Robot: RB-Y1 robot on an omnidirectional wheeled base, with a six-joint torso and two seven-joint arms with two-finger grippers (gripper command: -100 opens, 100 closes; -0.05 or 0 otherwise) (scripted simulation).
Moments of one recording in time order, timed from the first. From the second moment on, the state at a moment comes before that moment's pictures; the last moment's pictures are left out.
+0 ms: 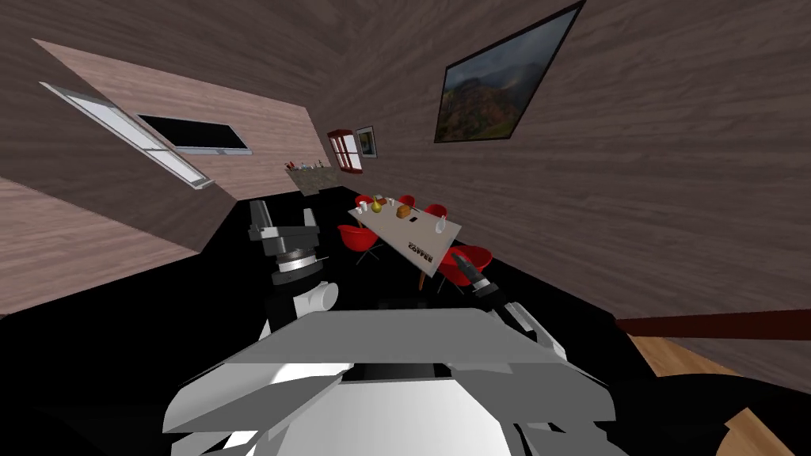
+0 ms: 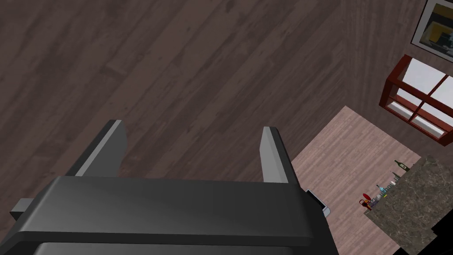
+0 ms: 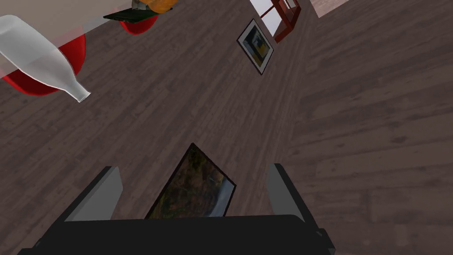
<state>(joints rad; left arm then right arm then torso) 0.48 -0.02 0.06 -2.36 0.11 -0.54 0.16 0.54 -0.52 -0.02 -1.74 0.37 -0.54 0.05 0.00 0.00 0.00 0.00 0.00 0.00</state>
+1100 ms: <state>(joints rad) 0.48 -0.02 0.06 -2.36 0.11 -0.54 0.16 0.55 -0.71 -0.01 -1.37 0.60 -0.55 0.06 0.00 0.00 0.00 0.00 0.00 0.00</state>
